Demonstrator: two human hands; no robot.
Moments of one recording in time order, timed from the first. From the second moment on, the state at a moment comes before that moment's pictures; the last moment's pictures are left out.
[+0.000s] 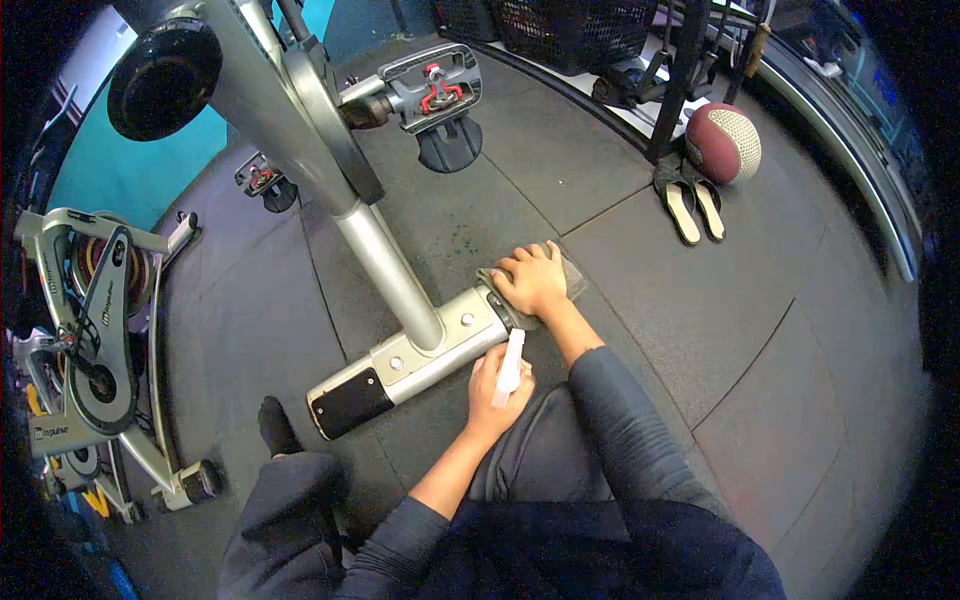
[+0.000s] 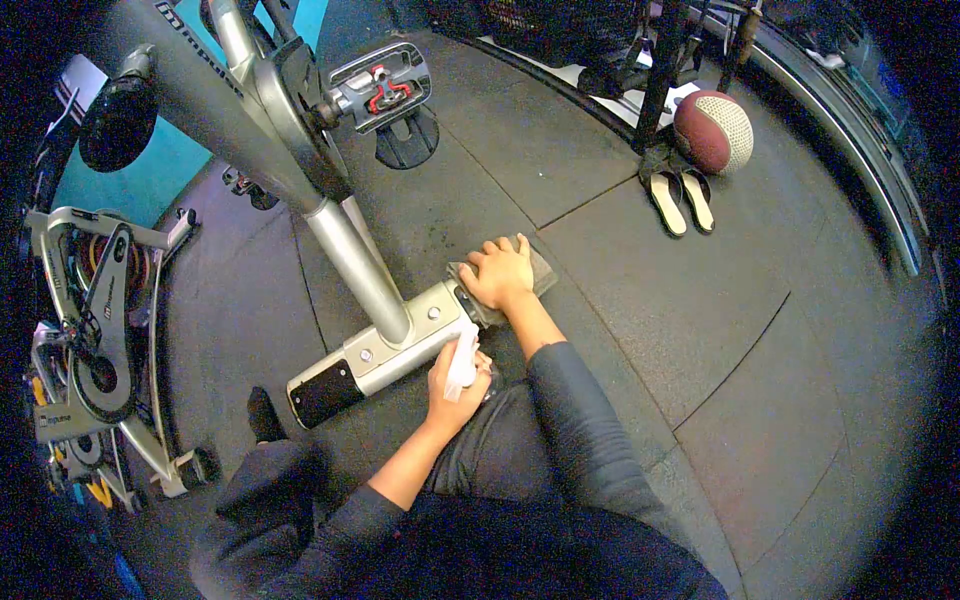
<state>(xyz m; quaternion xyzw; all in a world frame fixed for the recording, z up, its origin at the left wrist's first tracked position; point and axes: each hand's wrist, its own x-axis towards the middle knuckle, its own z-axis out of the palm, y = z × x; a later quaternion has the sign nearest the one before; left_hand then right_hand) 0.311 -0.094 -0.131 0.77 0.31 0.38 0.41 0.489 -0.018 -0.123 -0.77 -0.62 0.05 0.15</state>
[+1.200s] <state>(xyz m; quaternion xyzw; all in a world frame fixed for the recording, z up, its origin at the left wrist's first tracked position) 0.318 -0.096 -0.138 0.75 0.36 0.43 0.36 0.475 -0.007 -0.120 -0.74 -0.66 0.05 0.11</state>
